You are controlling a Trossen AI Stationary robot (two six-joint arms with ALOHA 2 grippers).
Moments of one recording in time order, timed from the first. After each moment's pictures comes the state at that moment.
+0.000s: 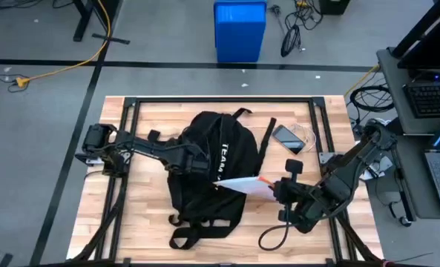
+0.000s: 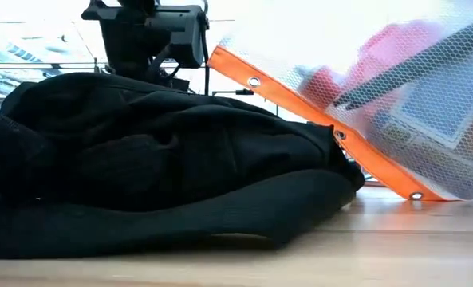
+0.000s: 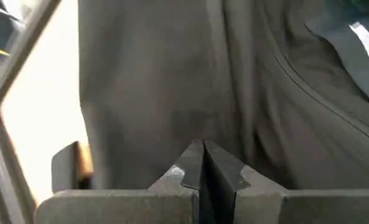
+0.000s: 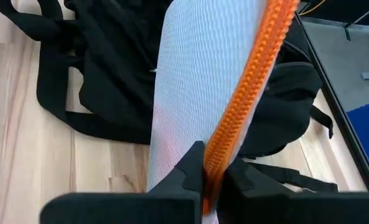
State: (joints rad) left arm -0.10 1.75 1.11 -1.00 -0.60 -0.86; right arm 0.73 1.48 1.47 -1.22 0.73 0.72
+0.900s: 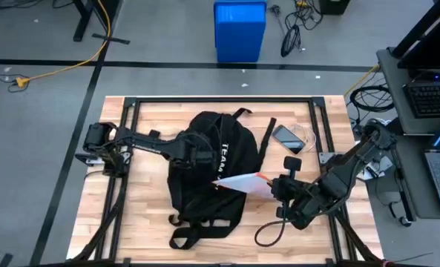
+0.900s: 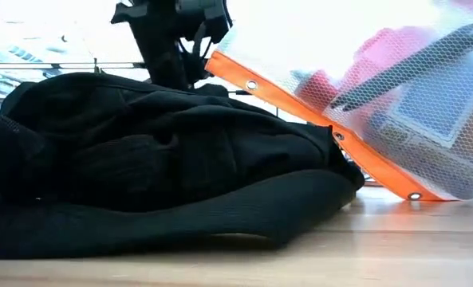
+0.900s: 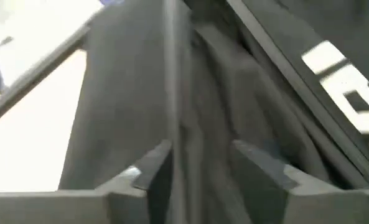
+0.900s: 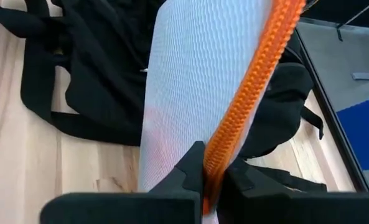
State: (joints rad) left arm -0.04 1.75 1.18 -0.73 -0.70 -0.77; right arm 0.70 1.48 1.47 -1.23 0.73 0.68
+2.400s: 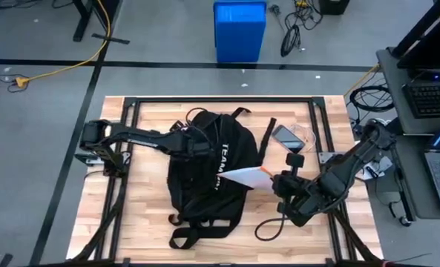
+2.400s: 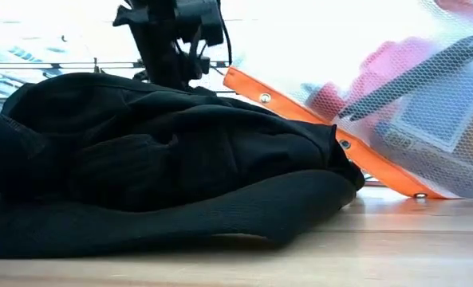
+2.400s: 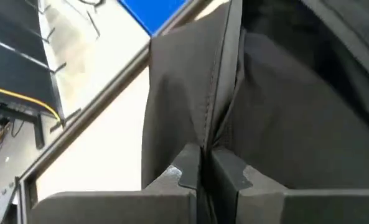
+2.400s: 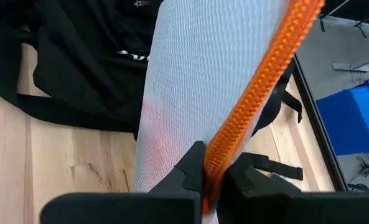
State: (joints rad) left arm 0.02 1.70 1.16 -0.78 -0.82 -0.62; right arm 0.69 1.48 1.47 -1.33 0.74 0.72
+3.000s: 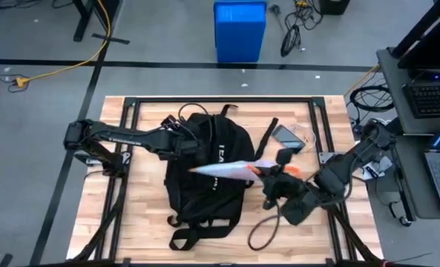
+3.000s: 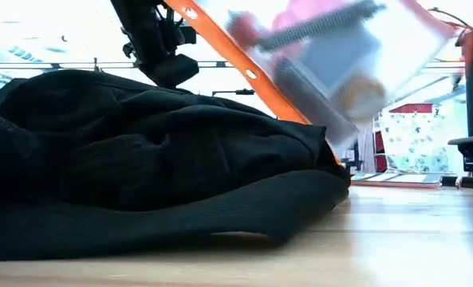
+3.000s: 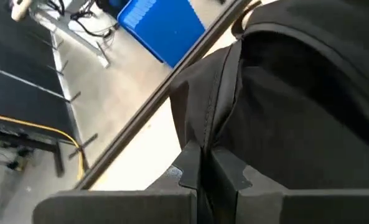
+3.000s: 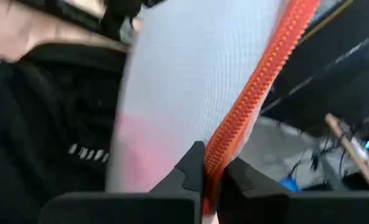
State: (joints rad) left arm -0.01 1.53 1.16 -0.88 -0.88 -0.49; right arm 0.64 1.48 1.47 -0.82 1.08 0.08
